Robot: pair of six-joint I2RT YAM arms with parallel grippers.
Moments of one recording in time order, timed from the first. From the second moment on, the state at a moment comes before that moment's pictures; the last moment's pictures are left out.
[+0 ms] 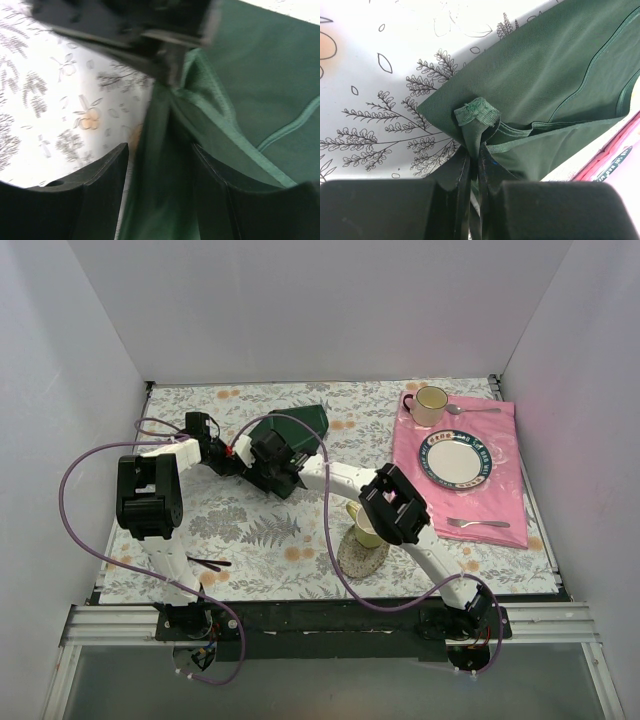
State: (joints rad) left arm 0.02 1.94 1.21 -0.31 0.32 -0.83; right arm 0.95 2.43 1.98 -0.26 -0.05 -0.29
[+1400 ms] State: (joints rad) left arm 0.03 1.67 1.10 -0.21 0.38 -0.77; right arm 0.65 2.48 1.77 0.14 -0.79 0.55
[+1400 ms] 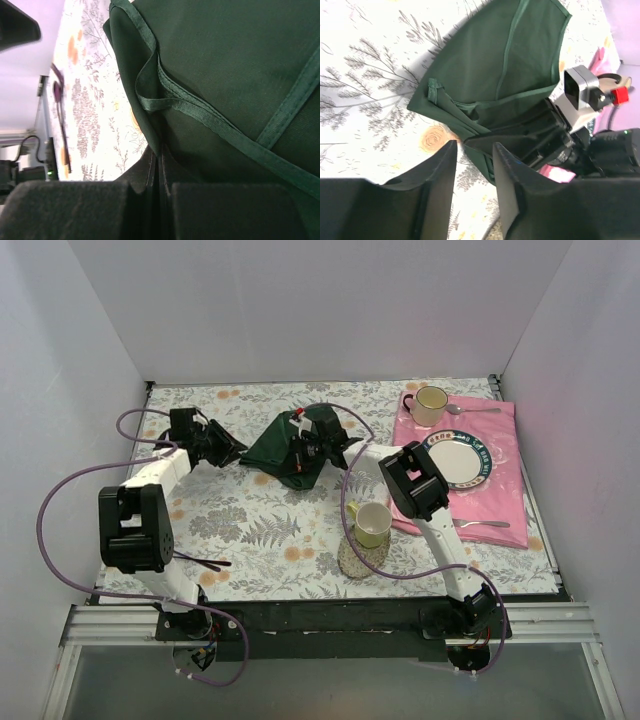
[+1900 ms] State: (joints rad) left arm -0.09 1.71 1.04 -0.17 0.37 -0.93; right arm 0.63 2.50 1.71 0.32 -0.86 0.76
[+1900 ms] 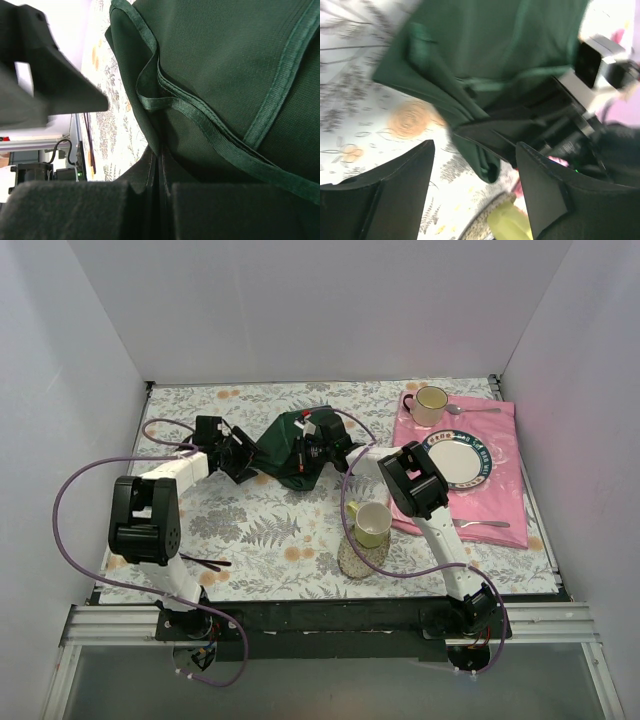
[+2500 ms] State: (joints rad) left arm -0.05 1.91 1.26 -0.30 0.27 -0.95; right arm 0.63 2.50 1.71 0.31 -0.86 0.73
